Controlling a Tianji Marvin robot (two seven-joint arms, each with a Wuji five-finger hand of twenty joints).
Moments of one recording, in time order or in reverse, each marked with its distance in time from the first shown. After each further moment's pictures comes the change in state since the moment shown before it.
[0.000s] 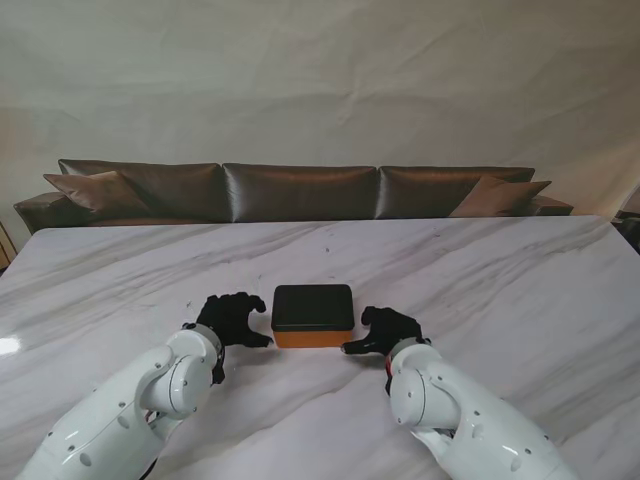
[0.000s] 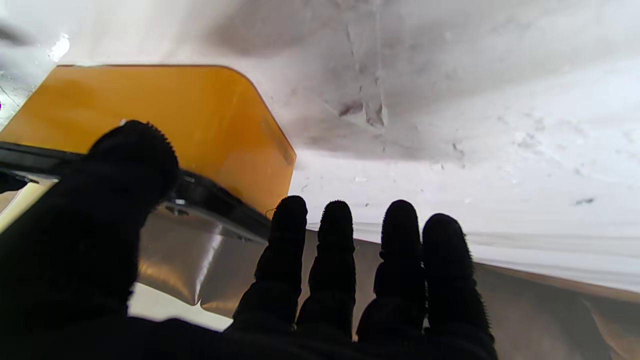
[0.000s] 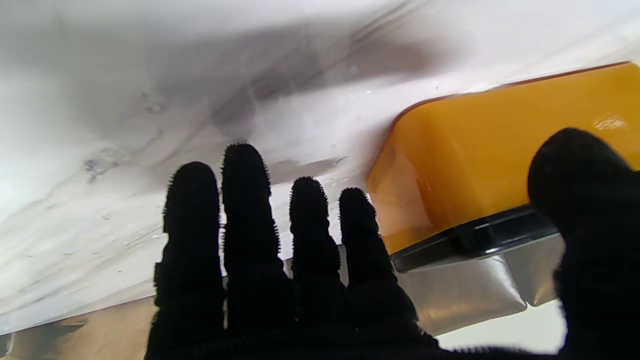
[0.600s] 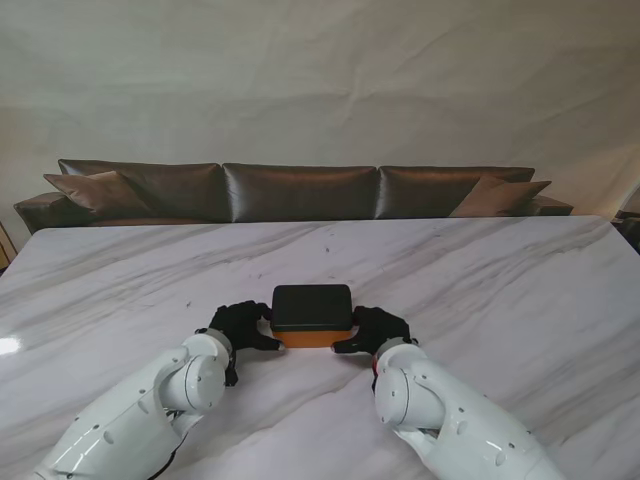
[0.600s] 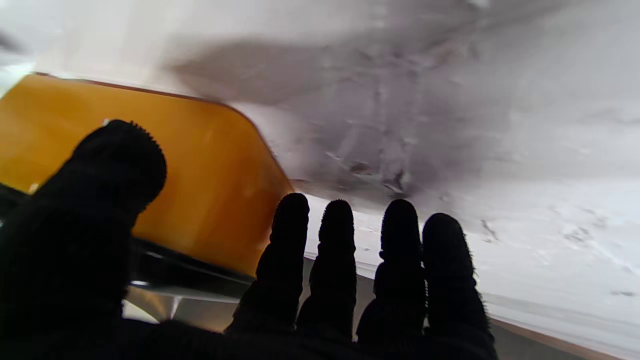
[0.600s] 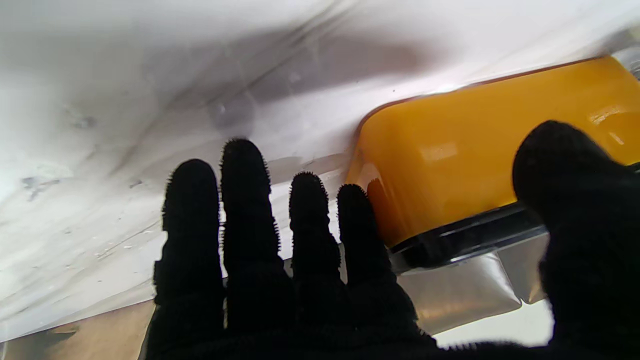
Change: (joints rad) left arm -0.102 -0.043 0.117 0.193 -0.175 -0.013 0.106; right arm 0.037 -0.032 -0.060 0.025 0.048 0.048 -0.045; left_hand -0.019 0.001 -0.039 -0.014 0.019 0.013 0.001 -0.002 0.002 0.006 0.000 0.000 -0.002 0.000 0.029 0.003 0.000 0.000 0.000 0.000; right_hand 0.065 -0.010 -0.022 -0.002 0.030 0.002 0.026 -0.004 0.031 0.000 0.025 0.000 0.029 0.000 0.000 0.001 0.022 0.000 0.000 0.020
